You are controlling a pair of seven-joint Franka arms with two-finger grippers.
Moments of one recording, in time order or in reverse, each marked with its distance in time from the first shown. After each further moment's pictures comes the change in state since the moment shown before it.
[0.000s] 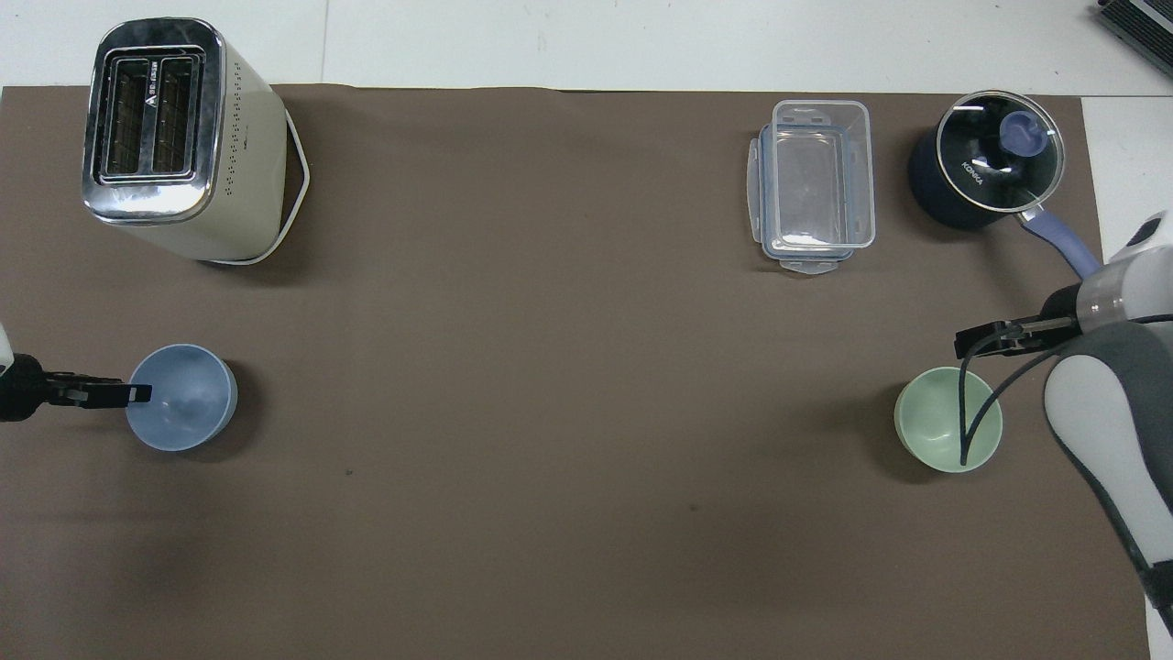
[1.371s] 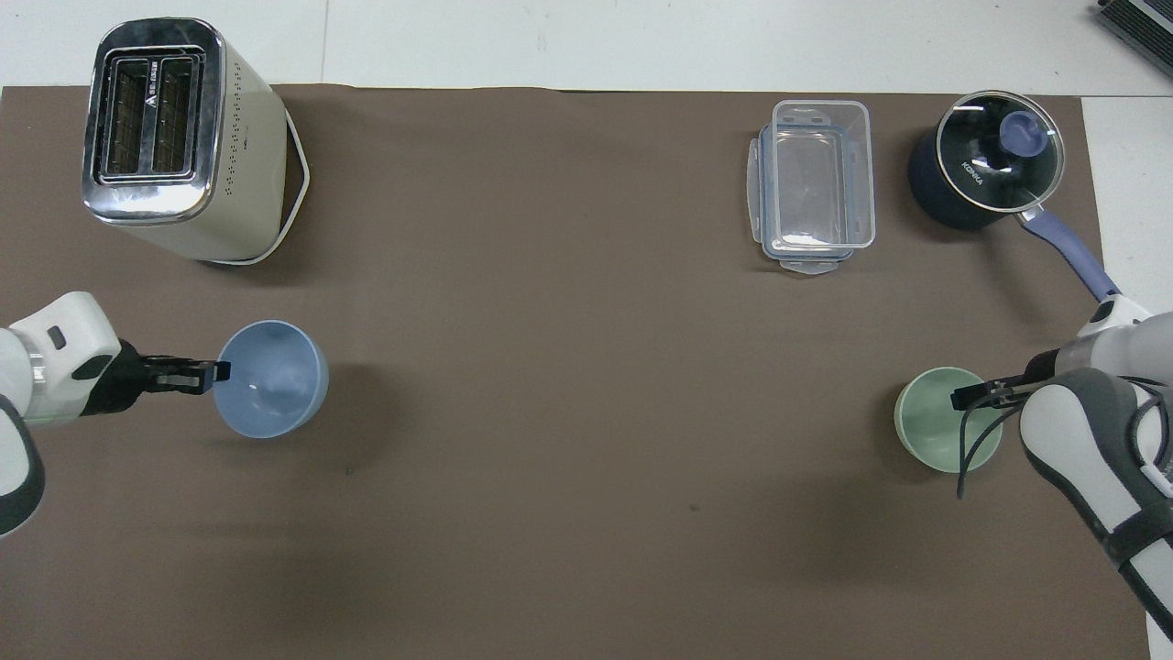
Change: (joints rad) left arm -0.306 -0.253 -0.018 -0.155 -0.038 0.100 -0.318; right arm -0.151 0.064 -0.002 -0.230 0.055 0.238 -0.197
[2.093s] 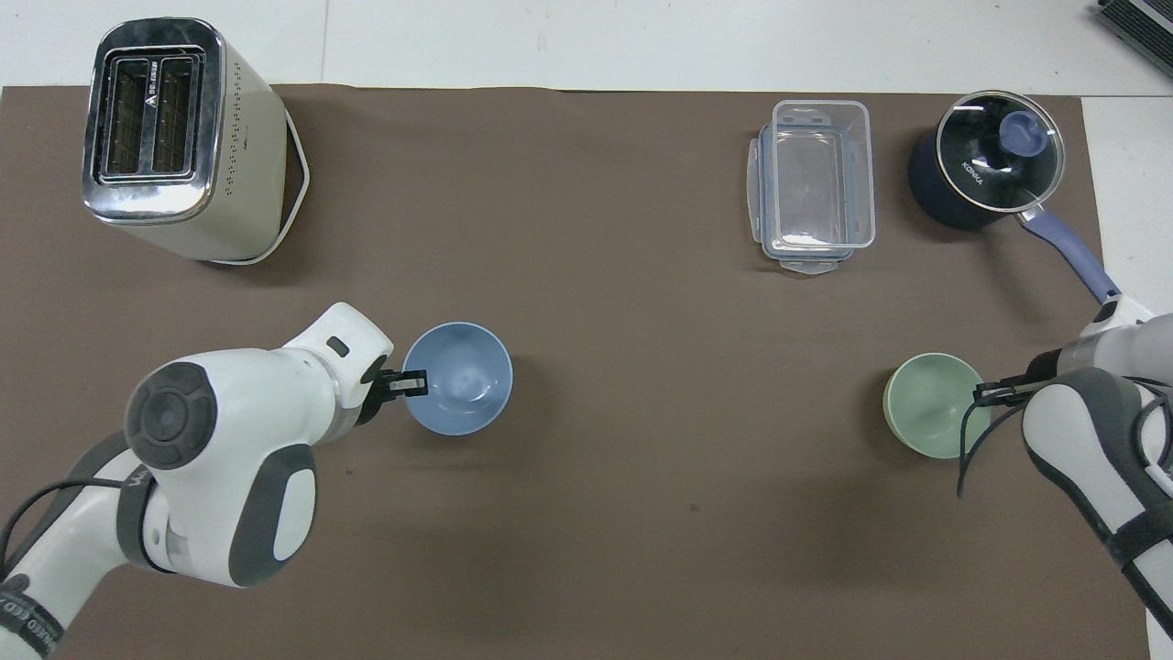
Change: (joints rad) left arm -0.477 0.047 -0.009 -0.038 0.236 0.229 -0.833; right arm -0.002 -0.004 0.000 0.000 0.011 0.000 0.003
